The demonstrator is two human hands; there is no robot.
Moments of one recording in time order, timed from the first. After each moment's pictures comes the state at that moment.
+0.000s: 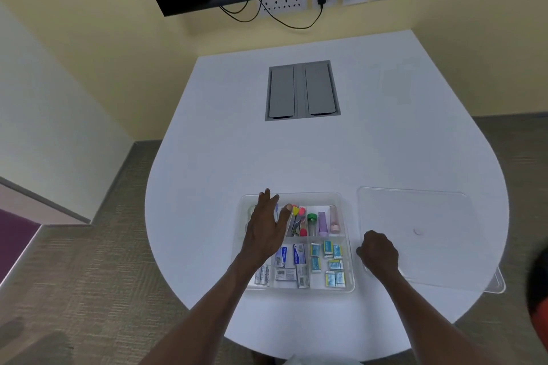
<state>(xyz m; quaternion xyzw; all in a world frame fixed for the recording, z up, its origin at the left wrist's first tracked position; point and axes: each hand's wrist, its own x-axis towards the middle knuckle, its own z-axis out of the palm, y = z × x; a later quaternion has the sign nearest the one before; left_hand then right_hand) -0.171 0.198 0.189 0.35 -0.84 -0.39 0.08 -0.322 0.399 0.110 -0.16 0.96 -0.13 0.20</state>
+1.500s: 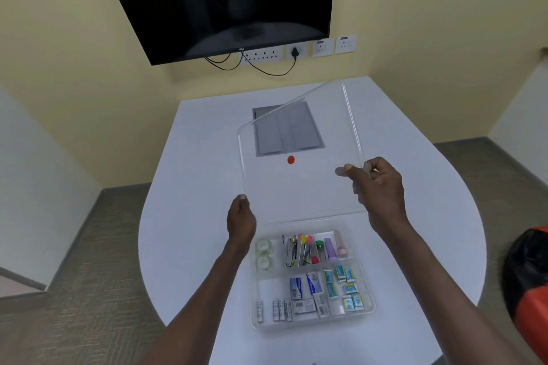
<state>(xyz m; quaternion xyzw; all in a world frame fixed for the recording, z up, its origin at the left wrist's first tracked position) -0.177 0.095 0.232 0.43 -0.63 -0.60 0.23 -0.293 0.314 0.341 -0.12 0.69 -0.71 0.06</state>
